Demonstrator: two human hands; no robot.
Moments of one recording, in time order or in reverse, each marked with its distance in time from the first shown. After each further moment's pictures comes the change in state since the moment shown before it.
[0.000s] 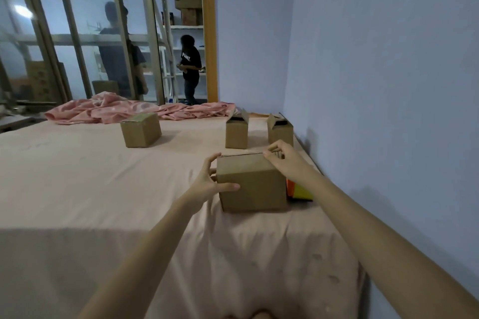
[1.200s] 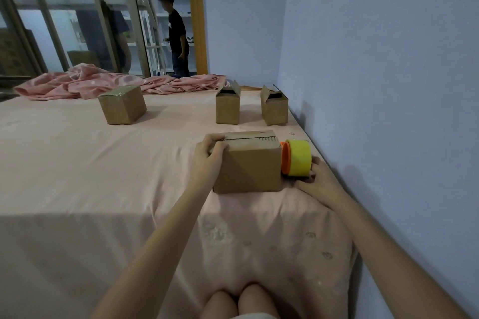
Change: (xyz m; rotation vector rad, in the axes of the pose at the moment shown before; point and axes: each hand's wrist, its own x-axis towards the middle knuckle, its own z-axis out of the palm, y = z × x) left_hand 0.001 0.003 0.048 0.135 0.392 0.118; right_hand -0.058 0.118 -0.005 -0.091 0.086 0.138
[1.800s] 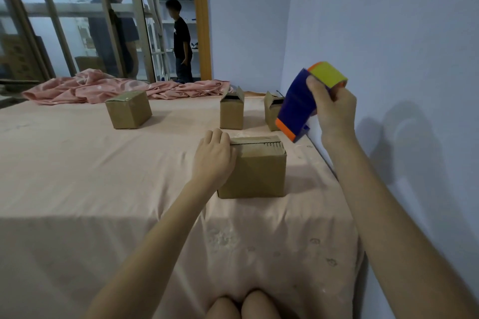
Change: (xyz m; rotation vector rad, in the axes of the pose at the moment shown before) left_hand 0.007 0.022 -0.006 1.093 -0.025 0.560; right_hand 0.022 -0.166 -0.066 0.745 0.521 -0.168
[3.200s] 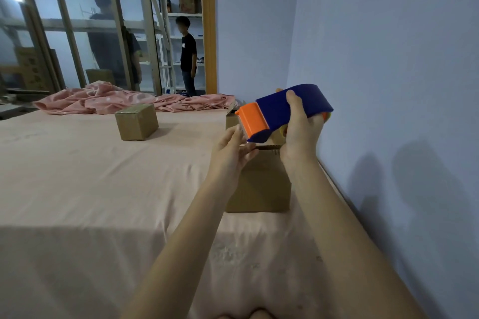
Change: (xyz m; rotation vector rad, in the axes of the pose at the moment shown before) left_hand 0.013 0.038 -0.058 -1.814 -0.019 -0.601; right_hand -0.032 -0.014 0.073 0.414 0.117 0.250
